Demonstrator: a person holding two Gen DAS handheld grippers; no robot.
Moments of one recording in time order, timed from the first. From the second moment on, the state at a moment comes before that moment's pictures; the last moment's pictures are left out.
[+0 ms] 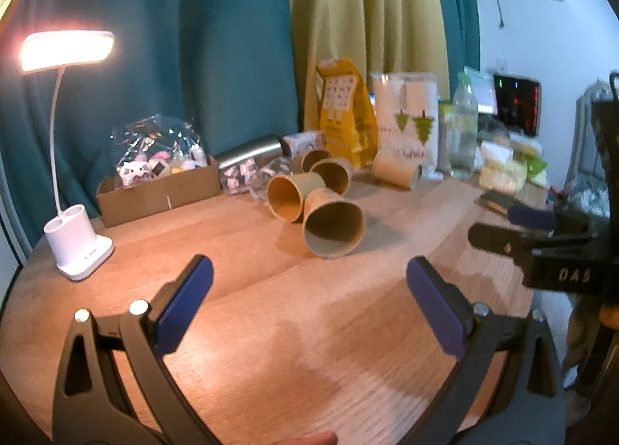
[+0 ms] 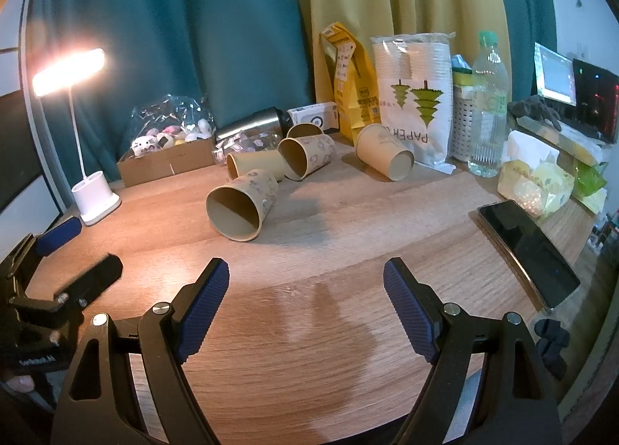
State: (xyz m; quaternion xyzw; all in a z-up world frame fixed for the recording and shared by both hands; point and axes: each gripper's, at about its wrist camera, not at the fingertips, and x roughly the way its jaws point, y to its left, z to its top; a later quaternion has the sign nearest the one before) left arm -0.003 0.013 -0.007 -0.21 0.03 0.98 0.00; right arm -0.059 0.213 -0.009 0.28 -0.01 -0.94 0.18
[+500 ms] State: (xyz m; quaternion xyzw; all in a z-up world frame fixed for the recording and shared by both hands) left arm -0.127 0.028 0.021 -0.38 0.00 0.93 0.03; right arm -0.110 0.234 -0.010 0.32 -0.02 -0.93 0.19
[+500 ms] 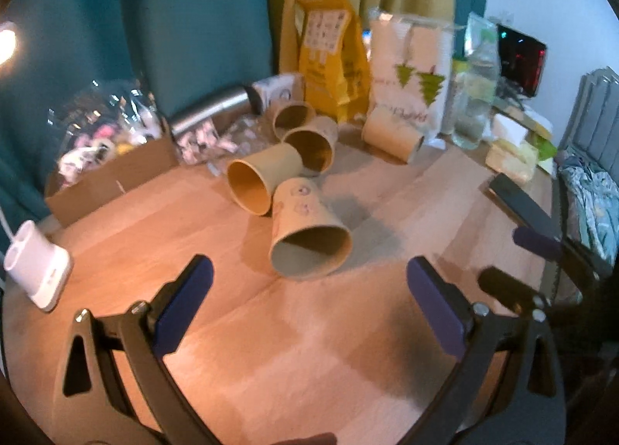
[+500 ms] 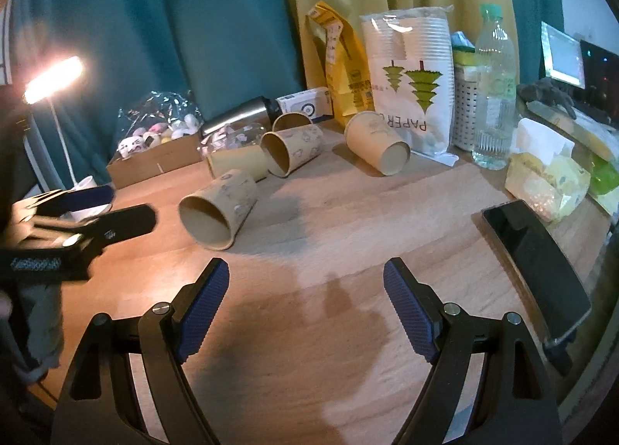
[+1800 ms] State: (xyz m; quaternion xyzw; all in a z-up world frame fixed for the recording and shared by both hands) left arm -0.083 0.071 0.011 -0.30 0.01 0.95 0.13; right arm -0.106 0.242 0.027 0.30 -0.15 -0.89 0.30
